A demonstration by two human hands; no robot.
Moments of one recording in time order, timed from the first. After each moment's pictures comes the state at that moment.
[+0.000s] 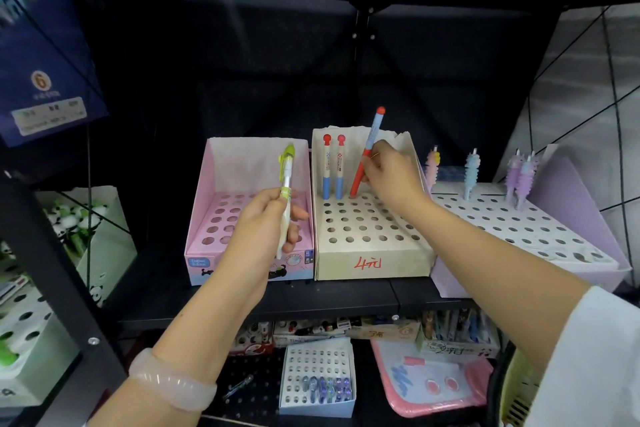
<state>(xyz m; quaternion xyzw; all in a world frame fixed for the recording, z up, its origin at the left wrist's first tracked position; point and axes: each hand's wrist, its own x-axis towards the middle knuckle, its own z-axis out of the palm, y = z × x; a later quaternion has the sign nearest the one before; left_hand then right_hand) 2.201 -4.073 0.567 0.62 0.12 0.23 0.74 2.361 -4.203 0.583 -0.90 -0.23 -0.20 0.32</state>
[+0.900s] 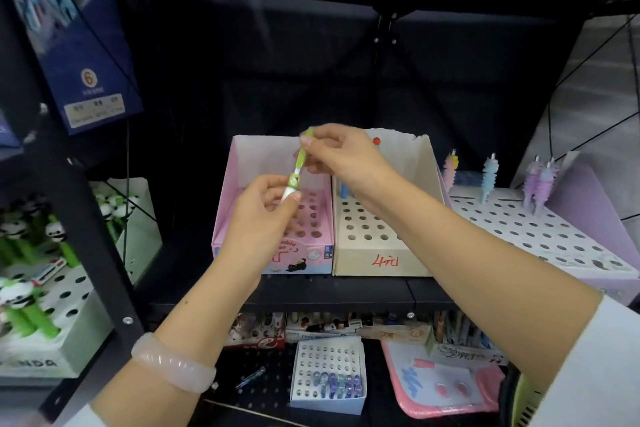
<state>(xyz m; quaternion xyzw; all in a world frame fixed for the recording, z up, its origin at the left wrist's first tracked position) 2.185 -4.048 0.567 0.72 0.09 0.33 0.60 2.283 -4.142 0.628 -0.68 -0.37 0.07 0.63</state>
